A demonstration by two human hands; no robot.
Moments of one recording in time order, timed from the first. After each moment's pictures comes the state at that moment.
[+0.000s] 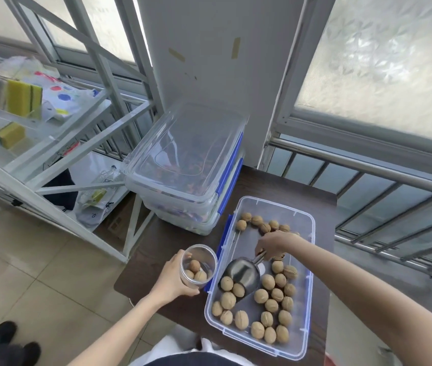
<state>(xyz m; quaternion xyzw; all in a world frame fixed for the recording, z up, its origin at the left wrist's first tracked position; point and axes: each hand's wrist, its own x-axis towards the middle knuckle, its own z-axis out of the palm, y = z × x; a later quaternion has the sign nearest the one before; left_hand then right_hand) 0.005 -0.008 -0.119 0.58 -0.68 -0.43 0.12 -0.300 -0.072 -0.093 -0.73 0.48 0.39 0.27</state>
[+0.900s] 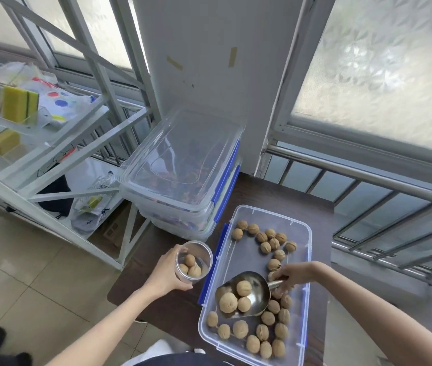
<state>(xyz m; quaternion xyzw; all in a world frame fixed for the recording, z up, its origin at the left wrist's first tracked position) 0.001 -0.043 -0.106 0.56 -0.71 -0.41 0.12 -0.355 -0.023 -0.106 -0.65 0.50 0.26 0.50</state>
